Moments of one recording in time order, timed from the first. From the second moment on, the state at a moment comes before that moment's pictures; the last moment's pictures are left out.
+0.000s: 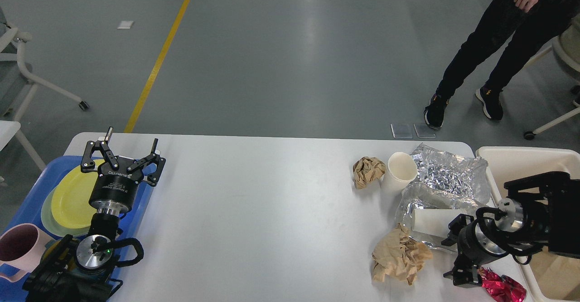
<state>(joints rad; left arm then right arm) -0.33 0.12 -1.39 -0.70 0.05 -0.63 -0.20 1.22 -0.50 -0.94 1.11 1.10 -0.04 -0.33</state>
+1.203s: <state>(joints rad) -0.33 0.12 -1.39 -0.70 0.05 -0.63 -0.20 1.24 -0.50 -0.91 1.12 1.00 -0.04 -0.34</state>
